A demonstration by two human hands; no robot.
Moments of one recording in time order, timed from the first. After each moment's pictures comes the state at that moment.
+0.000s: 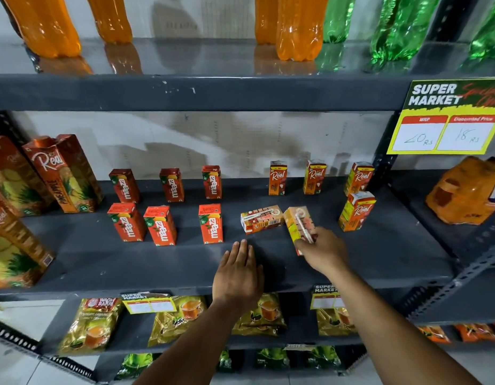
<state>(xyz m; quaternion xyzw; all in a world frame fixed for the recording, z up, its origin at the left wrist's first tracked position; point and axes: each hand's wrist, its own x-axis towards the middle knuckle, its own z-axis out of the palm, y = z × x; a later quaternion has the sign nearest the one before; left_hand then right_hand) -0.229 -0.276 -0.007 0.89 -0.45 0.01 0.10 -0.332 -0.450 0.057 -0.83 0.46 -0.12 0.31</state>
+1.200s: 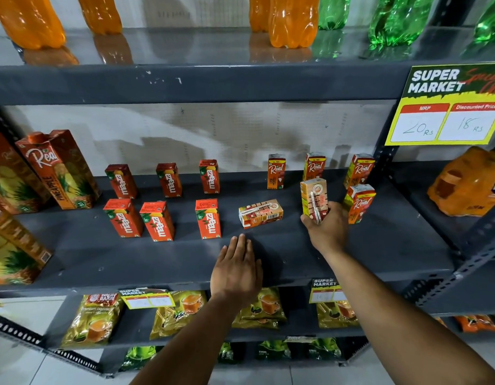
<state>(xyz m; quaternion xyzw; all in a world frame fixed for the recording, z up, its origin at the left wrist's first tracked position) -0.229 -0.278 -0.008 0.89 -0.44 0.01 0.10 -0.310 -0.488 0.033 -0.76 0.46 -0.34 0.31</state>
